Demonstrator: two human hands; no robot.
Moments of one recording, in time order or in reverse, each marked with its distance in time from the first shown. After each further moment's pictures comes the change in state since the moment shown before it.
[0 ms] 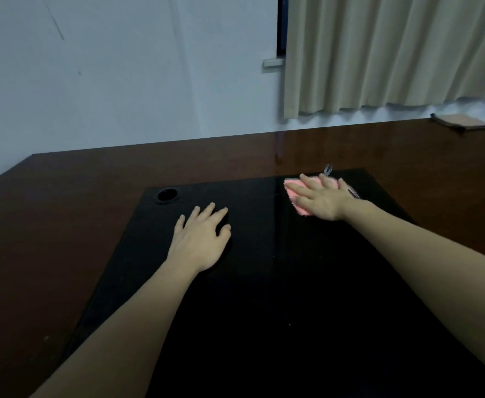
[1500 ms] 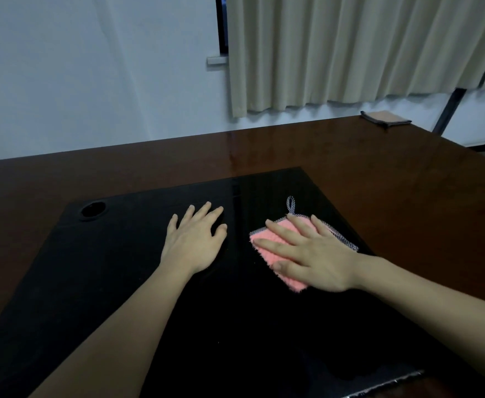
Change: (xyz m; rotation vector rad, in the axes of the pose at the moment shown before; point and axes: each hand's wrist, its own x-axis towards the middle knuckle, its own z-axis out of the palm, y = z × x) left_hand 0.030 0.098 0.027 -0.023 -0.040 0.144; right_hand -0.141 0.041 0.029 -0.027 -0.062 -0.269
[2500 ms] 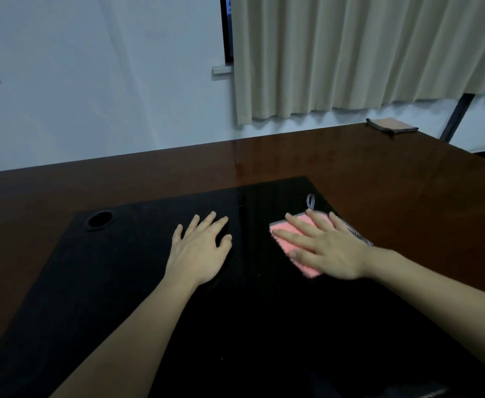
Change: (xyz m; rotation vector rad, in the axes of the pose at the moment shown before) left_hand 0.002 -0.001 0.001 -0.021 0.019 -0.001; right_hand 0.015 0.040 -0.007 0.014 0.013 0.063
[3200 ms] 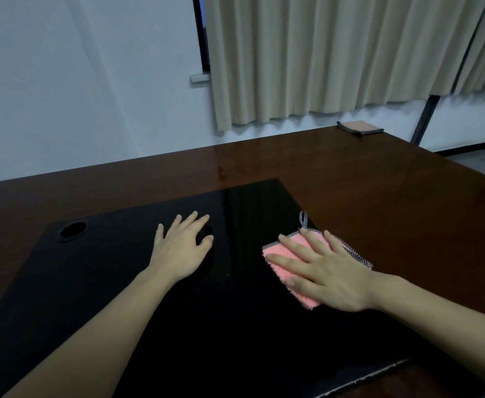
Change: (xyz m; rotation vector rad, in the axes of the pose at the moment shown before) left_hand 0.003 0.026 -0.009 -0.002 -0.034 0.025; right_hand -0.076 0.001 0.020 0.012 -0.006 -0.021
